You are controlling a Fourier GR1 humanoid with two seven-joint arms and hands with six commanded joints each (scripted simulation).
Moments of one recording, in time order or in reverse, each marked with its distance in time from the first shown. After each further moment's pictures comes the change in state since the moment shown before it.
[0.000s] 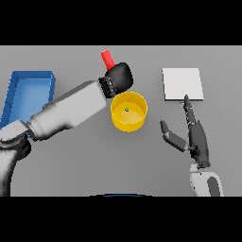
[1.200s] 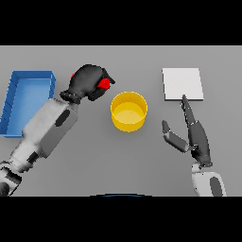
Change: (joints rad) left arm 0.481 0.037 0.665 -0.325 0.428 0.254 0.140; right arm -0.001 -0.022 0.010 -0.022 -0.027 0.051 0.004
